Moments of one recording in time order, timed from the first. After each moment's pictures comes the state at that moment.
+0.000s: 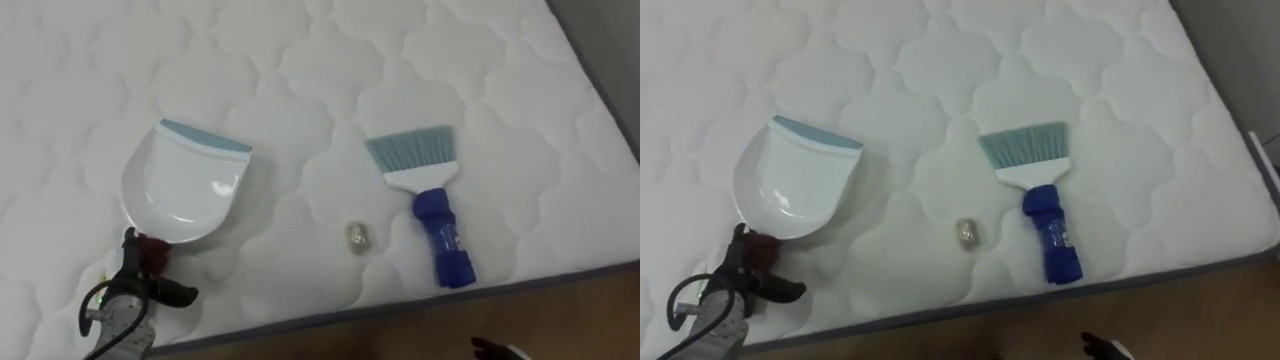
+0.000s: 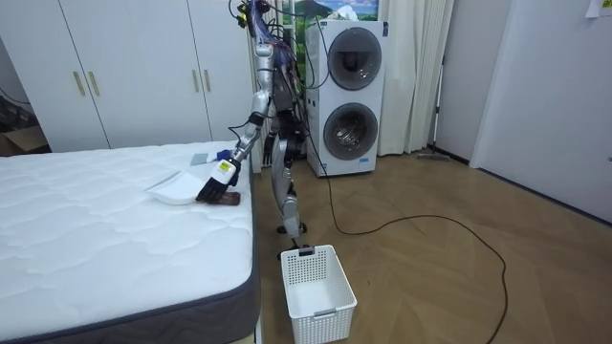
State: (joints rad) left arm -0.29 0.30 -0.02 1.20 0.23 -0.13 0.31; right arm -0.06 -0.31 0.18 1.22 0.01 -0.06 0.03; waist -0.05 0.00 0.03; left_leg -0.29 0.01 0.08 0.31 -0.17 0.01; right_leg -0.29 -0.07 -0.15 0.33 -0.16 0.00
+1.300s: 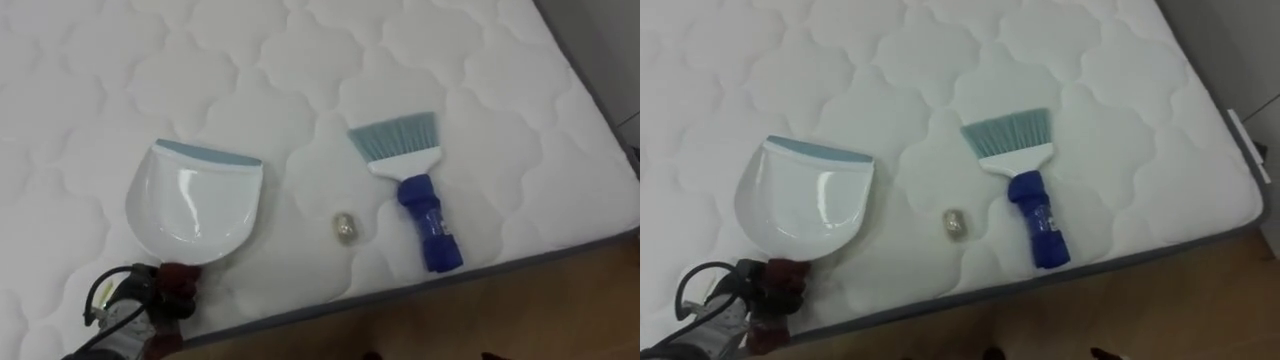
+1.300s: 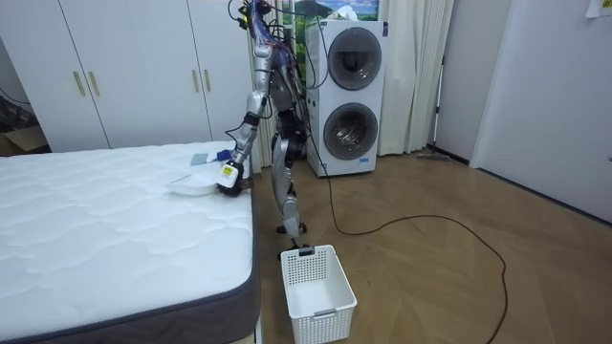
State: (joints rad) left arm -0.38 0.32 -0.08 1.34 0.23 0.00 0.20; right arm -0.08 -0.30 0.24 1.27 0.15 0.00 -0.01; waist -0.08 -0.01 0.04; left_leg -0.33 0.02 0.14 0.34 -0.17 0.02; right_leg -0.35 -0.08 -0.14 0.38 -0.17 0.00
